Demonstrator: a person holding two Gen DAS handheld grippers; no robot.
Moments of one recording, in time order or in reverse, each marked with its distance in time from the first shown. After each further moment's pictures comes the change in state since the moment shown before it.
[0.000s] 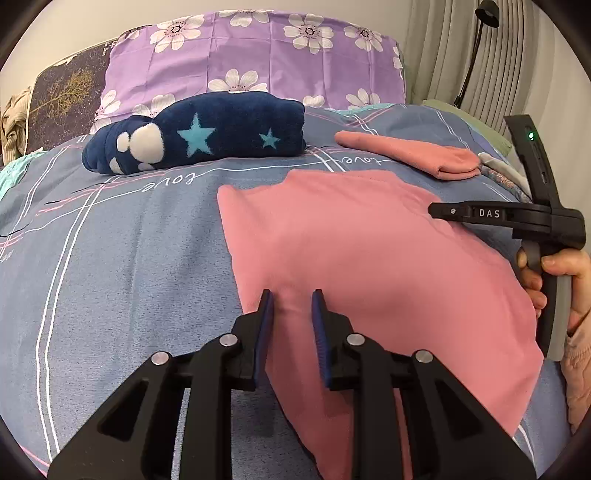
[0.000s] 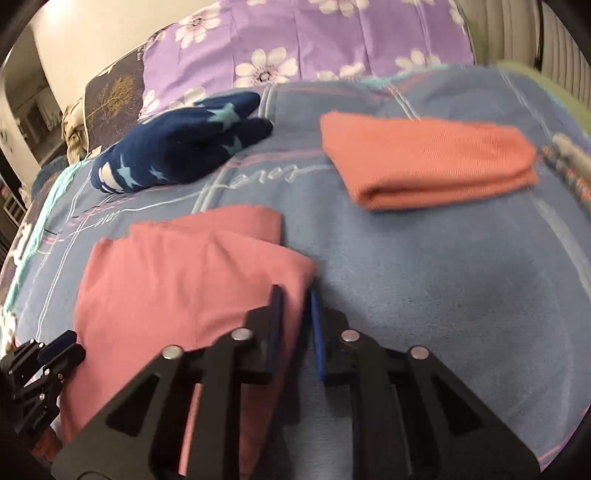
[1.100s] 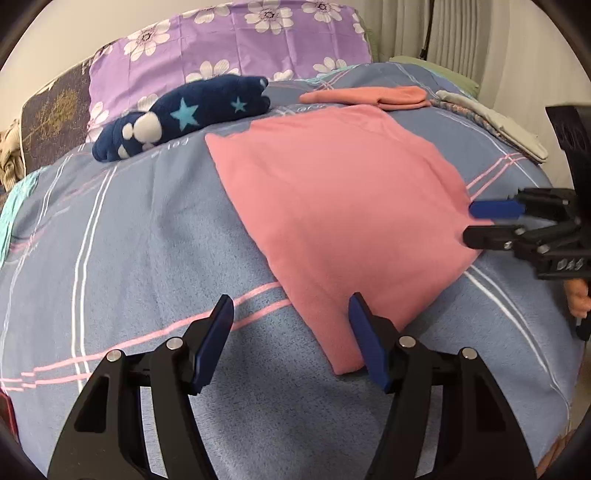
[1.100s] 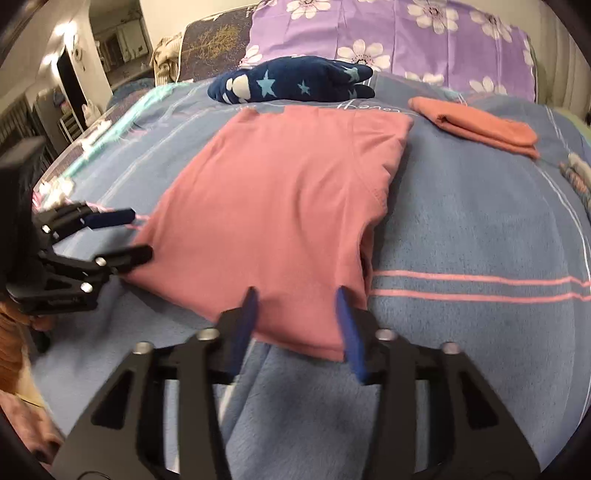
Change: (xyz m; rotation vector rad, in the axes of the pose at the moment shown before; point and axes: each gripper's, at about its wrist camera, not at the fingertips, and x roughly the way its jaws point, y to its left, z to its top) left arm -0.082 -0.030 -0.074 0.172 0.087 0.016; right arm -0.120 0.056 -0.133 -0.249 0.038 0.148
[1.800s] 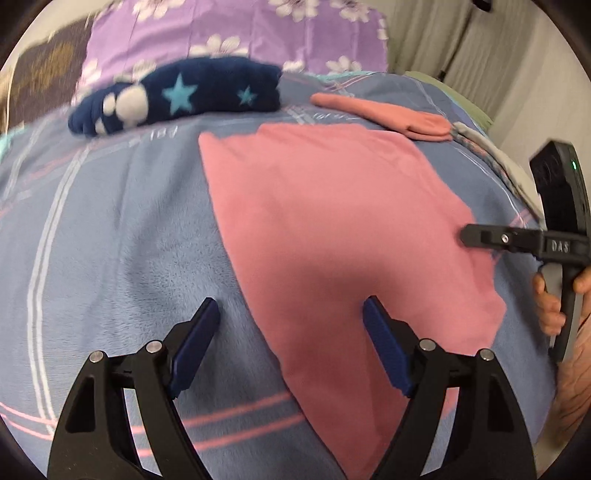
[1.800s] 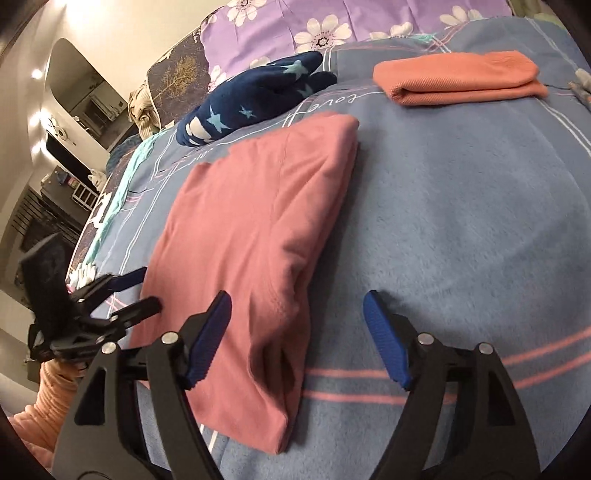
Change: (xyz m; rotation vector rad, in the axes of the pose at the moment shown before) left arm 0.058 0.035 0.052 -0.195 0.071 -0.150; right arm 0.048 -0.084 0.054 0.287 0.082 0.182
